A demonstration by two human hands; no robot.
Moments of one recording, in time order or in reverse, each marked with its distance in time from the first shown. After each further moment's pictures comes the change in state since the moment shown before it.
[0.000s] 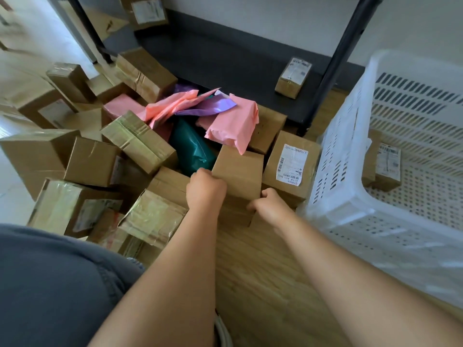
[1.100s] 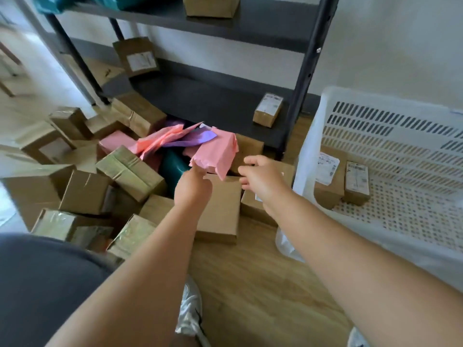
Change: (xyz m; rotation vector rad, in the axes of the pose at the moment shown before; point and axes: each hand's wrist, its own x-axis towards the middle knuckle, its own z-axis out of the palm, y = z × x) left_hand -0.012 0.058 -0.024 0.142 0.062 0.264; right_hand -0.070 -0.082 -0.067 0.252 0.190 -0.351
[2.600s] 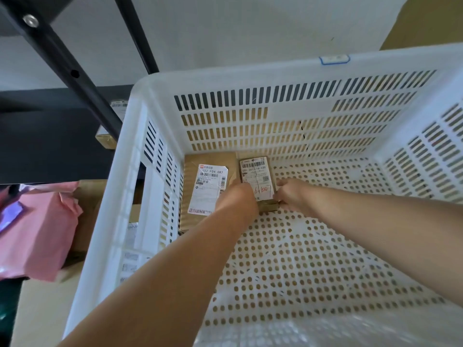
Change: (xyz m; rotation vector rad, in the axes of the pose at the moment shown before) left_hand -0.003 0.288 0.306 0.523 -0.618 0.477; right_hand 0.203 0.196 -0.329 -0.153 0.092 0.525
